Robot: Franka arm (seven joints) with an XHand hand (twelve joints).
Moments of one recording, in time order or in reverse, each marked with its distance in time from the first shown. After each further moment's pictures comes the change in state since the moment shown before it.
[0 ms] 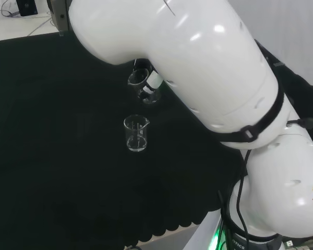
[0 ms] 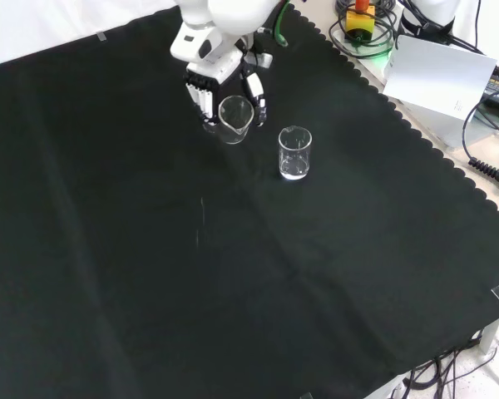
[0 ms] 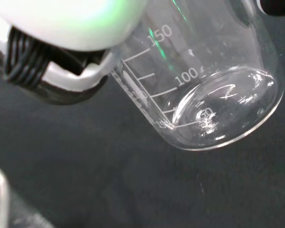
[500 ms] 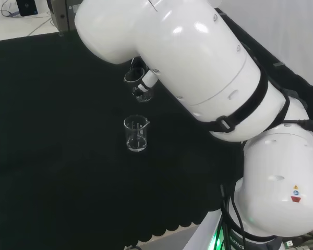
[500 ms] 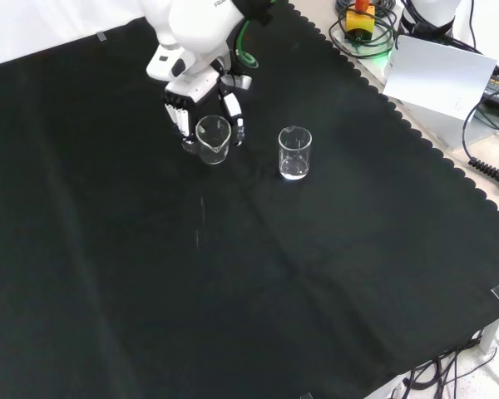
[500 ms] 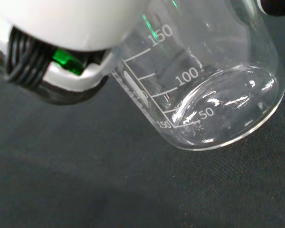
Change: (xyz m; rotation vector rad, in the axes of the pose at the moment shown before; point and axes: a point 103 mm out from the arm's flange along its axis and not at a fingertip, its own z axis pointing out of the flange) arm -0.026 0.044 0.022 -0.045 0.091 0.007
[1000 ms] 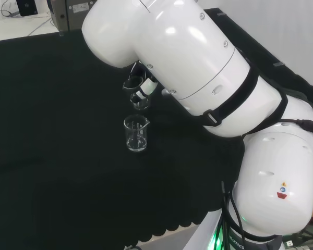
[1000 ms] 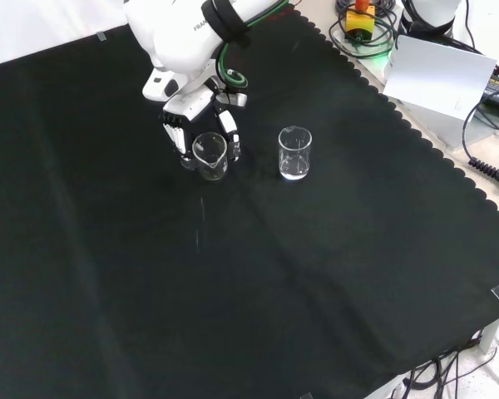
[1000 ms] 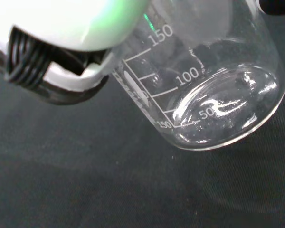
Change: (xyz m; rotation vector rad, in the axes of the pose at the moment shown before) arm -0.014 0.013 0.039 0.013 0.091 0.018
